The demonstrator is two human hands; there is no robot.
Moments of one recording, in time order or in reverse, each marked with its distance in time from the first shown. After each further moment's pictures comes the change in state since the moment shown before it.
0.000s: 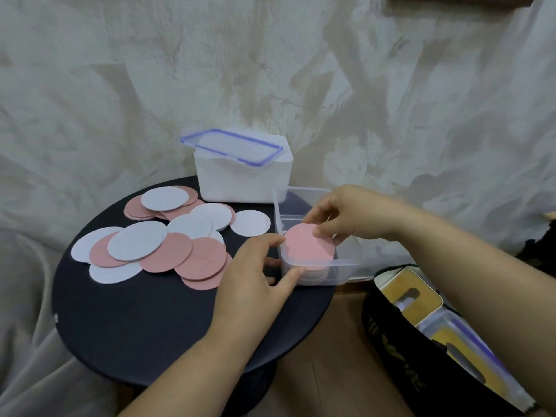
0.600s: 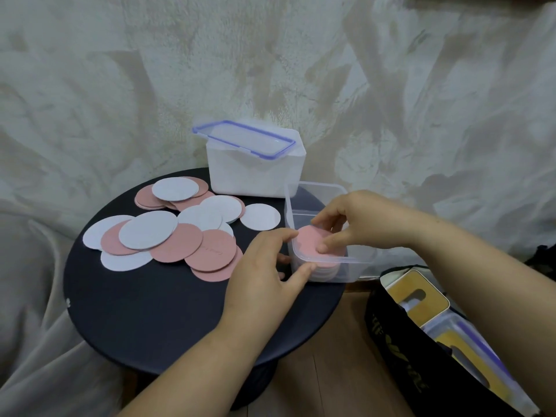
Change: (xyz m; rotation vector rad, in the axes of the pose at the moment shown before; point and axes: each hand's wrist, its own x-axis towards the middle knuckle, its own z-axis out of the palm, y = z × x) left_hand -0.002 0.000 0.001 -0.003 0.008 0.016; right_hand -0.003 -0.002 0.007 -0.381 -0.009 -0.097
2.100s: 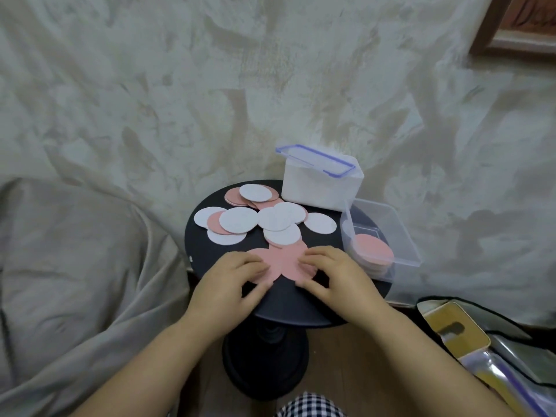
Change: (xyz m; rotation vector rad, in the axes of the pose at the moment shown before) left_hand -0.058 -0.061 -0.121 0.525 -0.012 0.186; right_hand -0.015 -0.086 0.110 0.052 0.326 -0.234
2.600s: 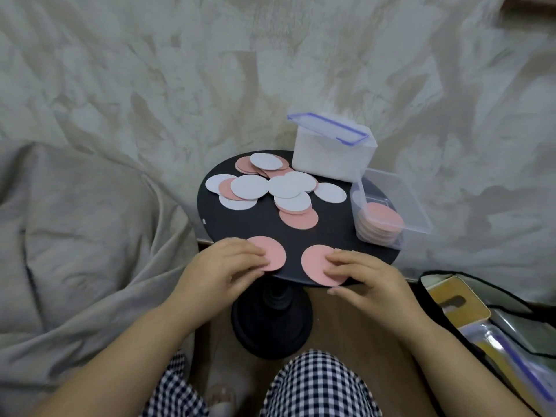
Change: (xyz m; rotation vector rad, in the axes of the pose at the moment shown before) left_hand -0.038 -0.005 -0.020 -0.065 0.001 0.186; right_hand -0.065 0.012 0.007 0.163 0.154 -0.119
